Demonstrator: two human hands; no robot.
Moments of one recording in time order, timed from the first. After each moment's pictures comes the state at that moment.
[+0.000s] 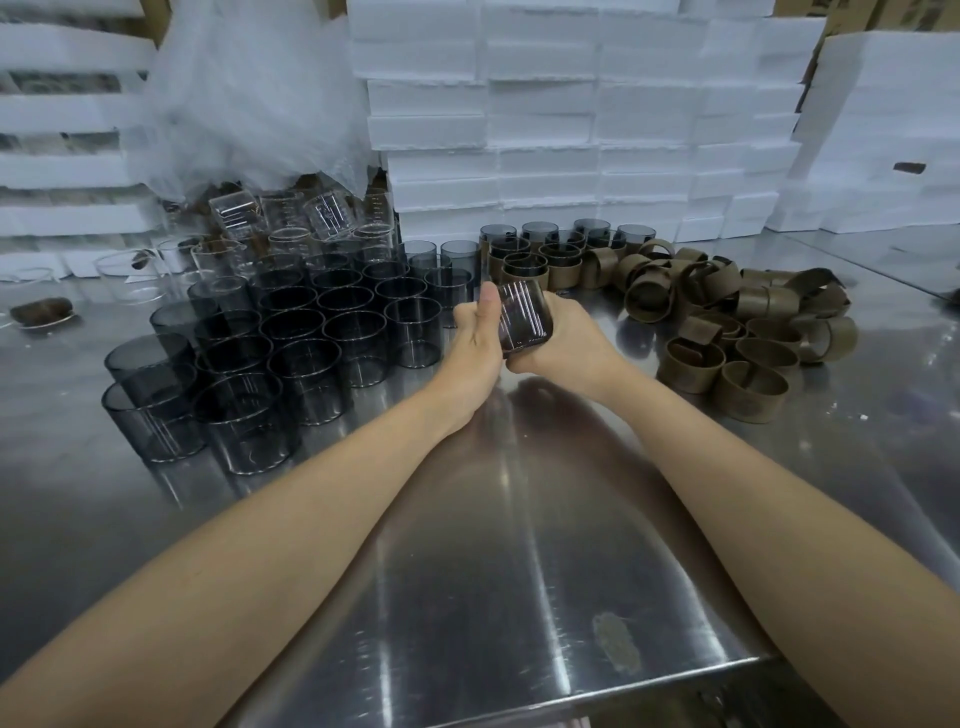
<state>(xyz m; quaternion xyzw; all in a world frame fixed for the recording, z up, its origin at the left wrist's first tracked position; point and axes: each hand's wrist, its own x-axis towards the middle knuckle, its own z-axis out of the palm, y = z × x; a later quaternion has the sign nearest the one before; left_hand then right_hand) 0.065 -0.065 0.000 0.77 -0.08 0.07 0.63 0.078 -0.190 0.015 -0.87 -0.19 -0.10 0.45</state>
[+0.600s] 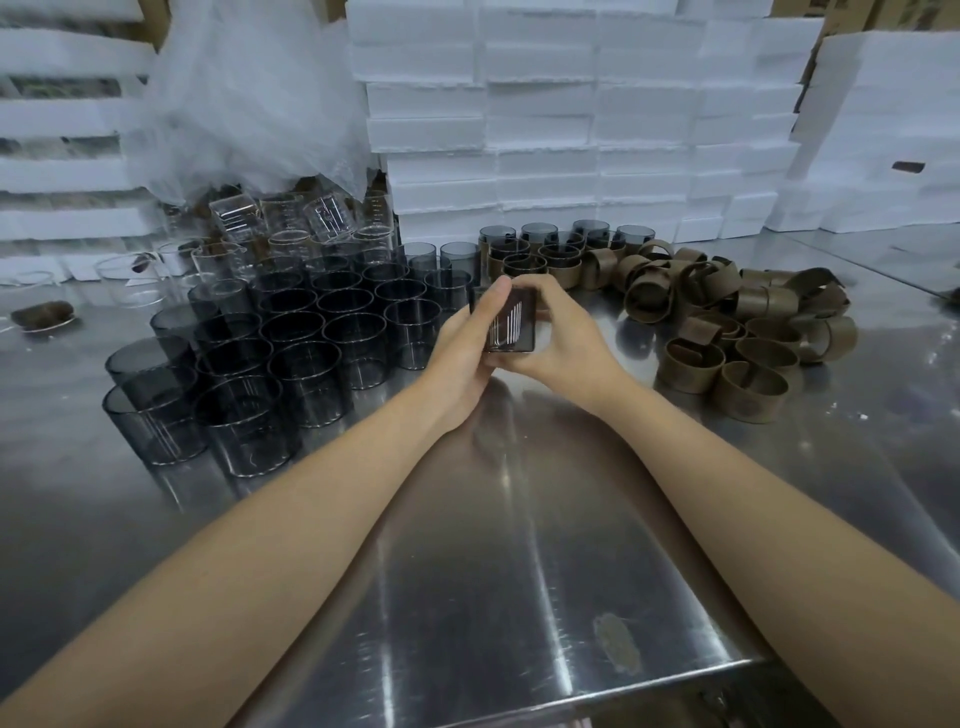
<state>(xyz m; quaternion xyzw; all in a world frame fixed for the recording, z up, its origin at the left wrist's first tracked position) 0.073 -0.061 0.000 0.55 -0.07 0.00 0.84 0.077 -0.193 0.002 -0.82 -0.28 -0.19 0.45</state>
